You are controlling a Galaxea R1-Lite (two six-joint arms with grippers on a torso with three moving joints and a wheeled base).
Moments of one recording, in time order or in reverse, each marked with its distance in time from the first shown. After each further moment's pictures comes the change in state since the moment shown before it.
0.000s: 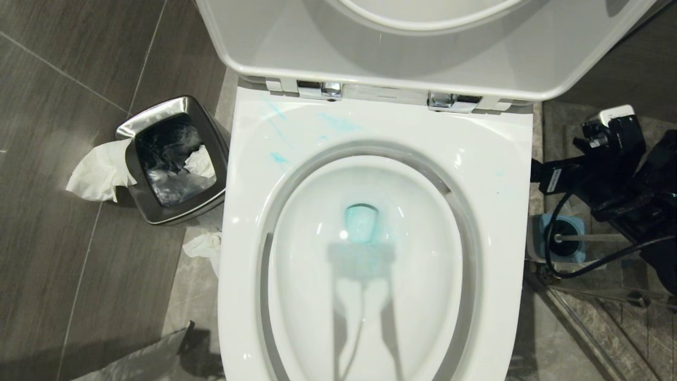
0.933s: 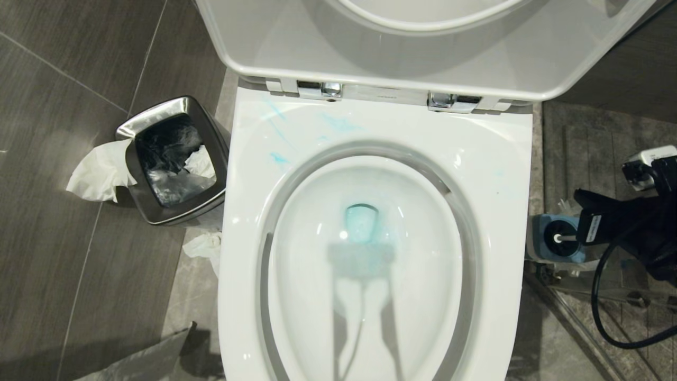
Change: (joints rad) left arm 0.000 0.000 0.000 0.000 0.000 0.000; right arm -0.015 -0.231 0.251 0.187 -0.063 0.028
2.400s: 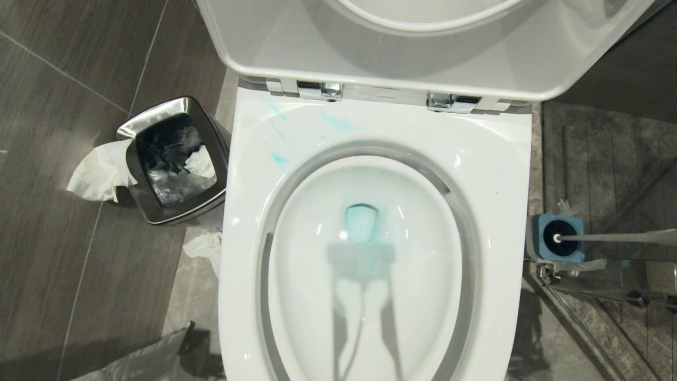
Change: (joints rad) left arm 0.000 0.000 0.000 0.000 0.000 0.000; right arm -0.144 -0.708 0.429 0.360 0.039 0.028
